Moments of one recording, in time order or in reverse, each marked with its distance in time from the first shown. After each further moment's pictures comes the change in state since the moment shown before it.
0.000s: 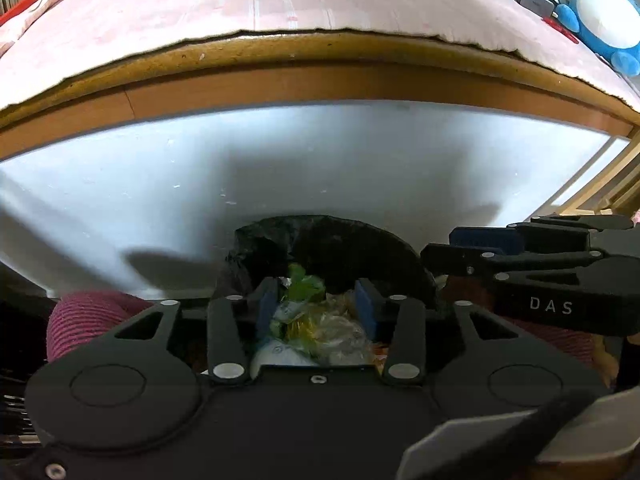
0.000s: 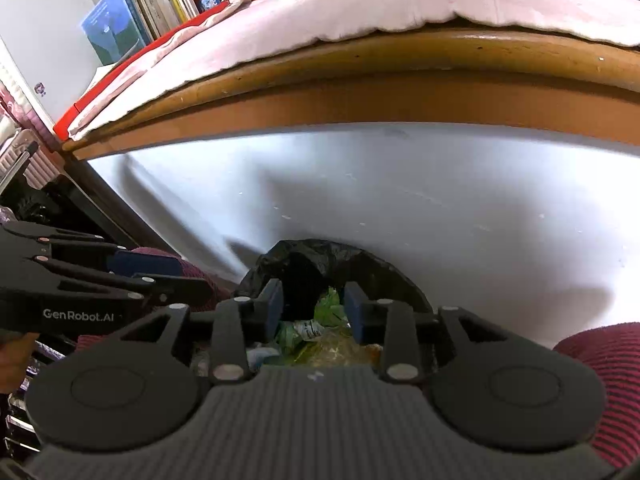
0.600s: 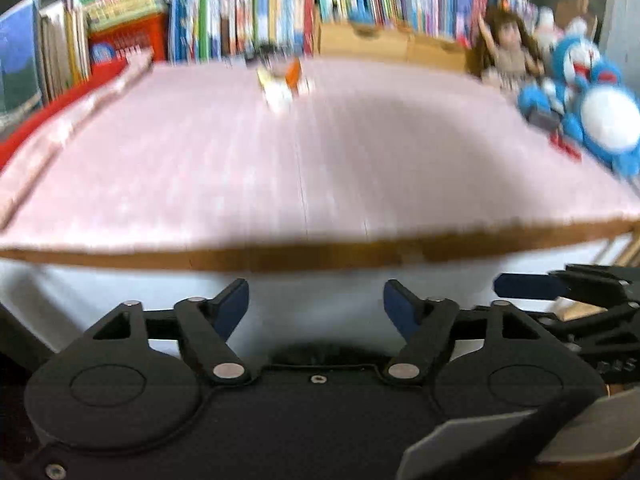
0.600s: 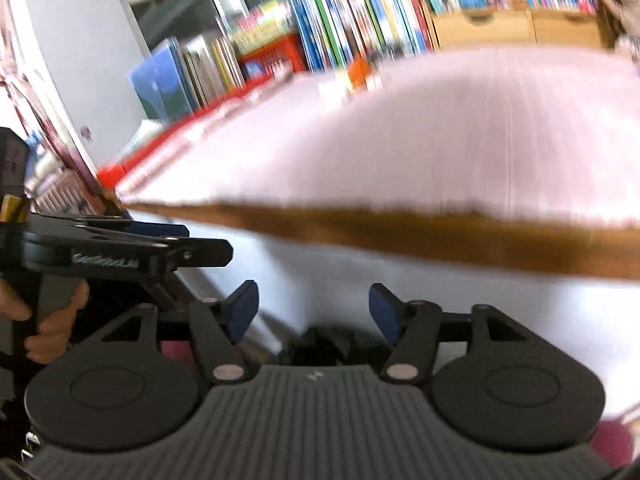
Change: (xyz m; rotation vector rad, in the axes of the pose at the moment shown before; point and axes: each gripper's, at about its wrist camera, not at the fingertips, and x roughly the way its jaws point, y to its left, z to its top) left arm -0.076 0.021 0.063 -0.043 -0.329 0.050; right arm -0.062 0.014 0.064 -0.115 -0.229 0.087
